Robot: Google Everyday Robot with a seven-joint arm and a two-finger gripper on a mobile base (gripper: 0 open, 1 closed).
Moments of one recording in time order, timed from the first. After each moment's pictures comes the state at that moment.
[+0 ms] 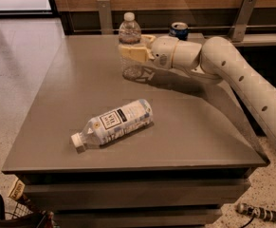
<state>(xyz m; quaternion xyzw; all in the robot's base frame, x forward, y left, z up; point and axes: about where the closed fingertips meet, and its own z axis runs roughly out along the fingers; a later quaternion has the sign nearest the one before) 0.712 0.007 0.905 -0.38 0.60 0.37 0.59</state>
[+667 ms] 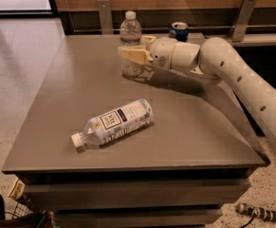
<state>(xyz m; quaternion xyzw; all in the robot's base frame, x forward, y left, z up) 0.712 0.007 0.905 -0.38 0.60 0.37 0.59</state>
